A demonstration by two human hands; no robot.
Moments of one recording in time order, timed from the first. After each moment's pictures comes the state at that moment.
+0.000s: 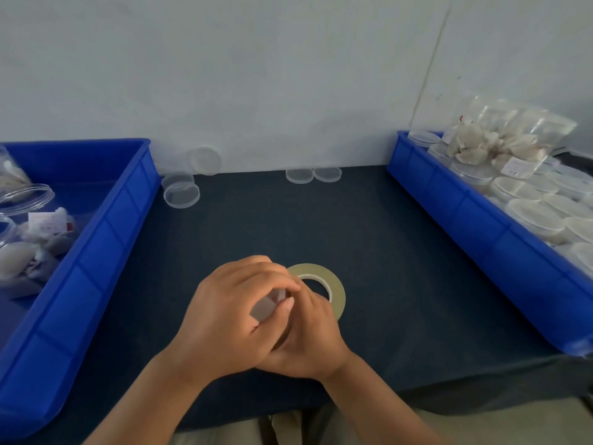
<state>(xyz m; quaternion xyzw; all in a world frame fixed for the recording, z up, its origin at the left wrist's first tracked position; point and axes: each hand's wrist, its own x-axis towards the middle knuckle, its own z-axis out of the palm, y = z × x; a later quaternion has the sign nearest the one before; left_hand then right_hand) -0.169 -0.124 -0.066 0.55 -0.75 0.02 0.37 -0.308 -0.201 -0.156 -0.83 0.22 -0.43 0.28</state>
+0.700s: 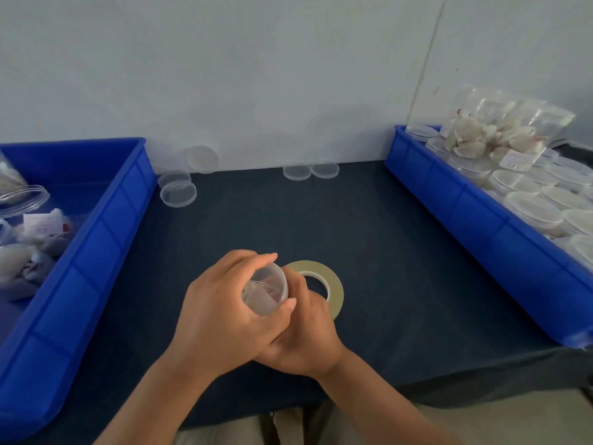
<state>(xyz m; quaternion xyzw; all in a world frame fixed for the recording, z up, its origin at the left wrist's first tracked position) -0.174 -0.119 -0.066 0.68 -0.65 -0.02 0.34 -0.306 -0.195 -0.153 -0.82 0.23 -0.45 0.27</state>
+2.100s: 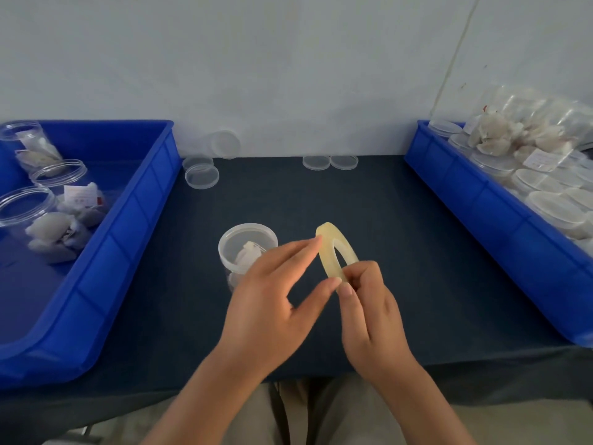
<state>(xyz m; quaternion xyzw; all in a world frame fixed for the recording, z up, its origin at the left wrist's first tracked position) -0.210 -0.105 -0.074 0.62 -0.66 -0.01 0.43 -0.366 -0.162 -0.107 -0.77 0.36 -0.44 0.30</state>
